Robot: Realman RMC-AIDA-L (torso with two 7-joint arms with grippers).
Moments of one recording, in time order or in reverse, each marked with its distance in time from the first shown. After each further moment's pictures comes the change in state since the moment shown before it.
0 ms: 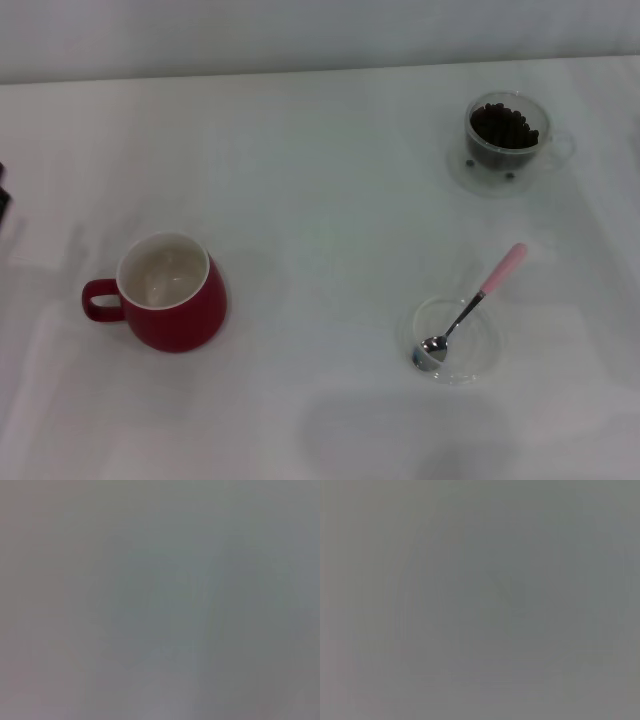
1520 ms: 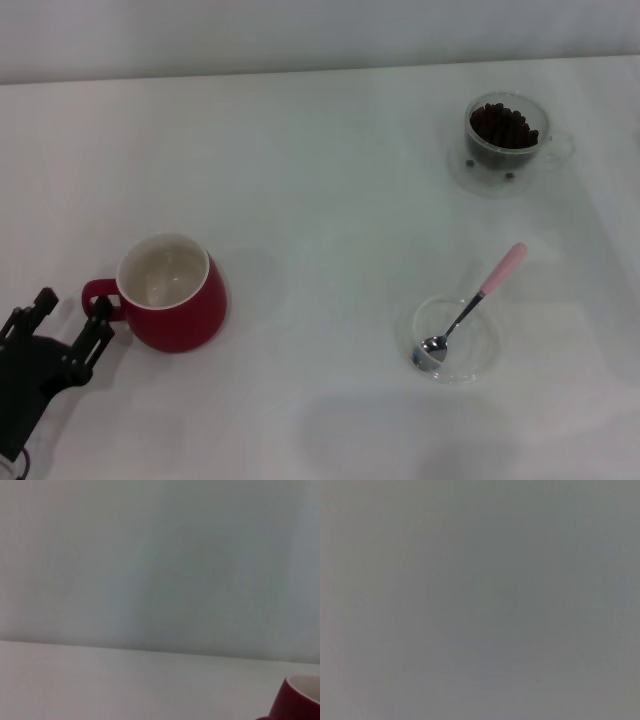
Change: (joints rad) left arm 0.137 -0.001 0.085 -0.095 0.175 0.220 0.001; right arm 0.001 0.001 0.002 -0.026 0.000 -0.009 -0.002
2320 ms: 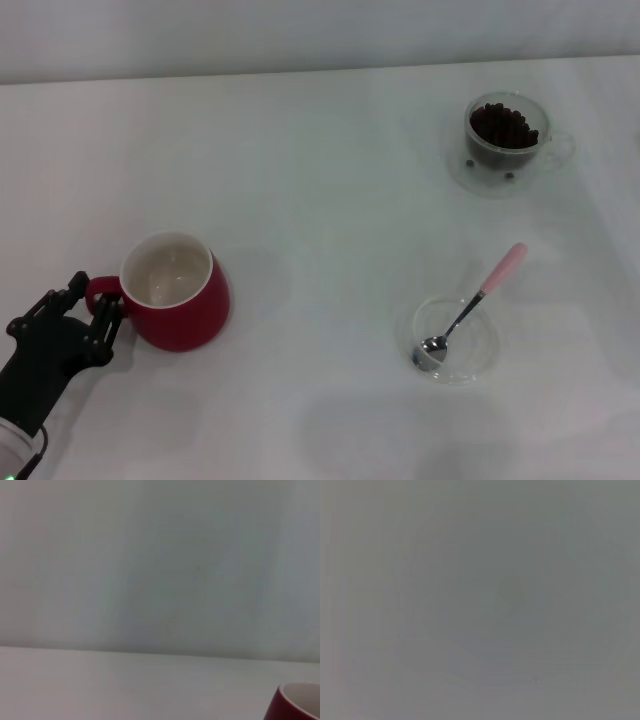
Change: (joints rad) left arm -0.055 0.003 0.010 -0.020 0.000 0.050 -0.001; right arm -0.002 0.000 0.000 0.002 0.001 -0.003 0.001
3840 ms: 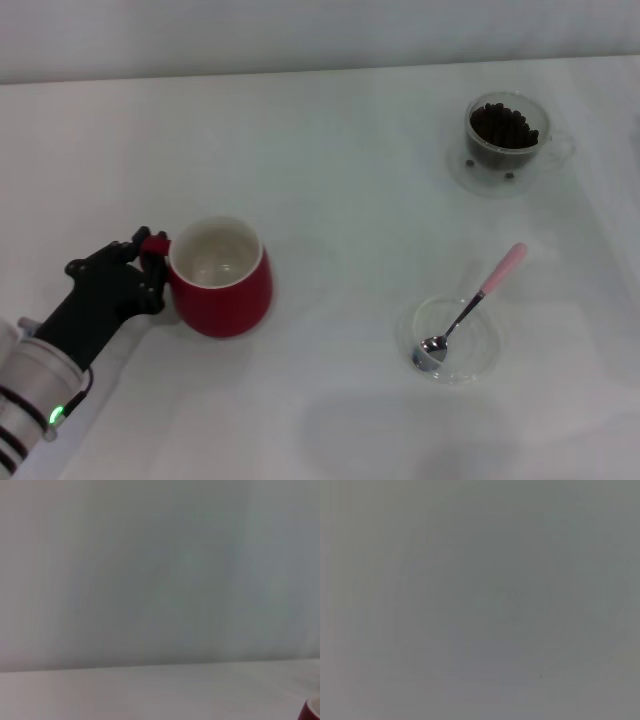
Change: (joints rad) left arm -0.152 -0.001 0.003 -0.032 0.017 0.122 0.001; right arm 0.004 0.003 0.000 0.012 0.000 0.001 0.001
